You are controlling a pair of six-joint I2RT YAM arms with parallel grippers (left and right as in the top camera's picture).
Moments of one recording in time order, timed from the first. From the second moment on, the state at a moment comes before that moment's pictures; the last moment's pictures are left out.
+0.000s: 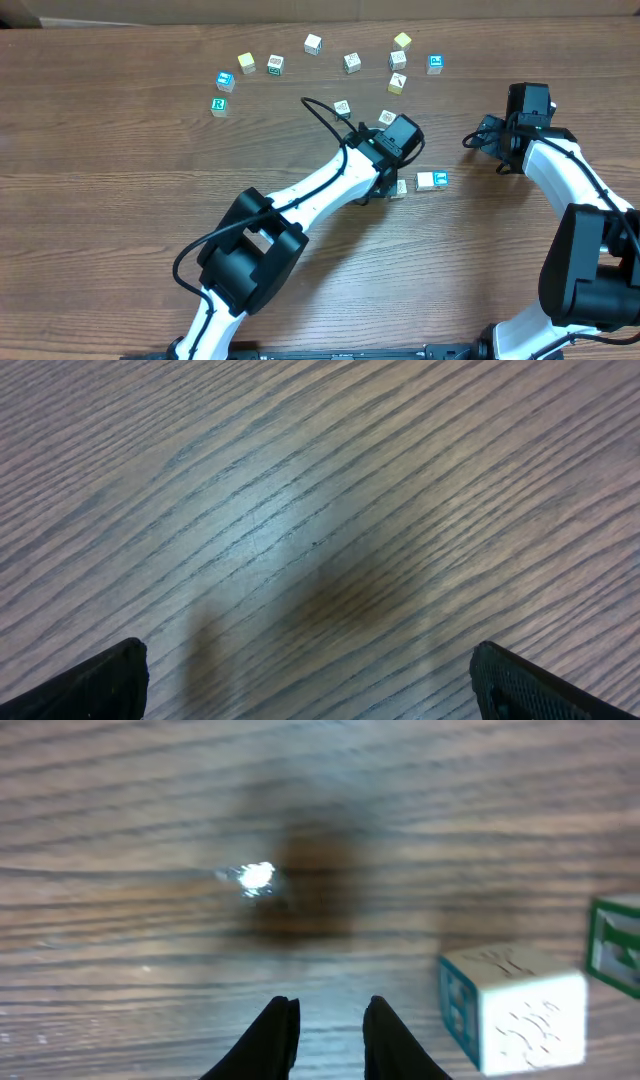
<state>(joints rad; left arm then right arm) -0.80 2.17 1.66 -0.82 -0.12 -0.73 -0.12 1.80 1.14 -0.46 0.25 0.38</state>
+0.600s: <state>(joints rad) -0.83 2.17 1.66 -0.77 -0.08 -0.73 -0.12 1.80 1.14 -0.46 0.25 0.38</state>
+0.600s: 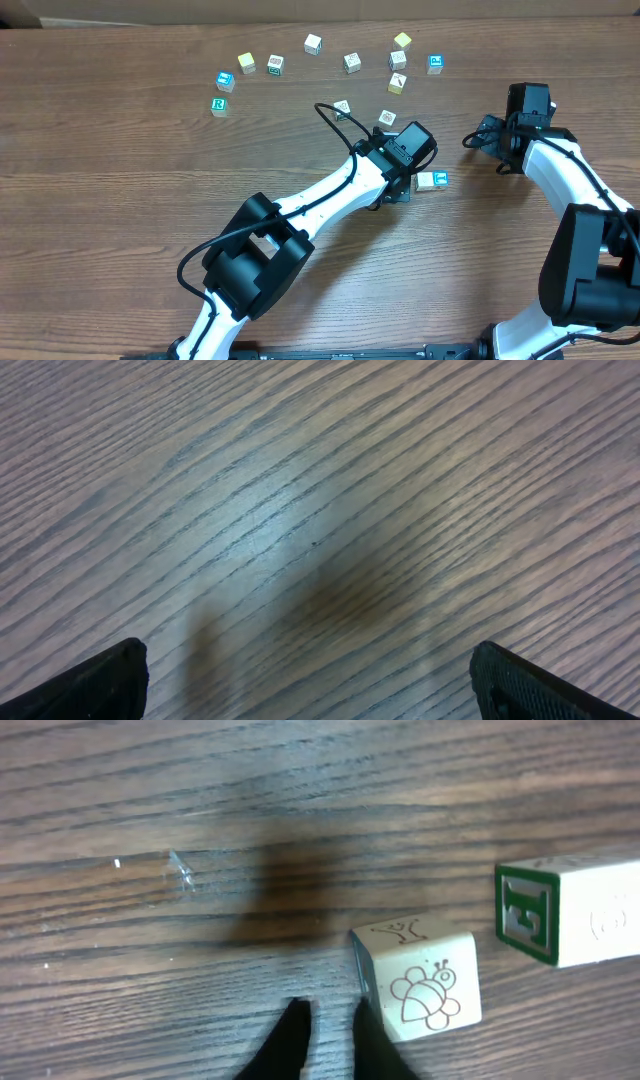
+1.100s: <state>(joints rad) -0.83 2.17 1.62 -0.71 -0.07 -0.73 -0.12 1.80 1.14 -0.46 0.25 0.38</state>
